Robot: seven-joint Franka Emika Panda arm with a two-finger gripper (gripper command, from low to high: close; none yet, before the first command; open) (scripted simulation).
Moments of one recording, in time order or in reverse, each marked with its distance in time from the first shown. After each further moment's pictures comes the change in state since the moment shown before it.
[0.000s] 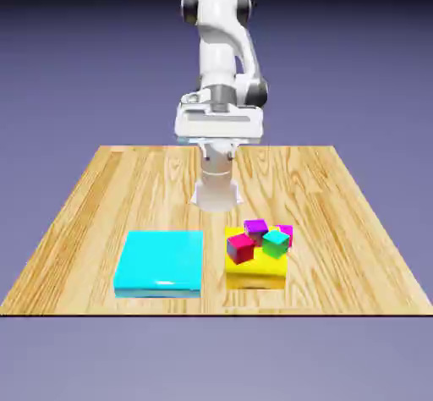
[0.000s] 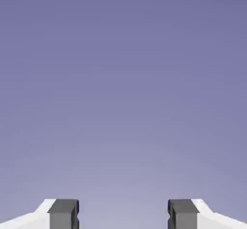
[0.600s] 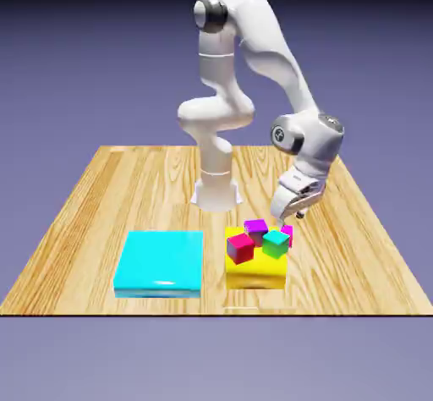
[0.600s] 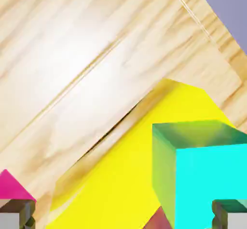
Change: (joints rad) arm 0.367 0.635 0.212 0.335 -0.306 -0.783 -0.018
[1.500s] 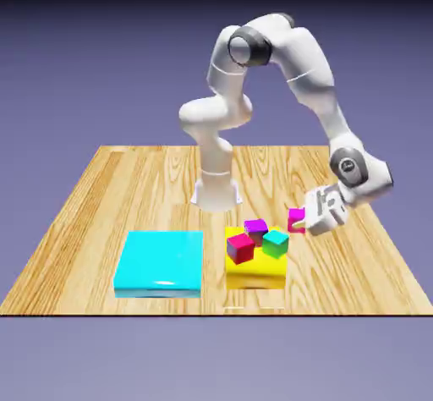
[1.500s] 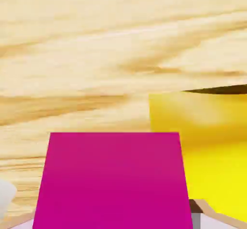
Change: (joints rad) arm 0.000 0.246 0.173 0.252 -0.216 -0.592 -0.168
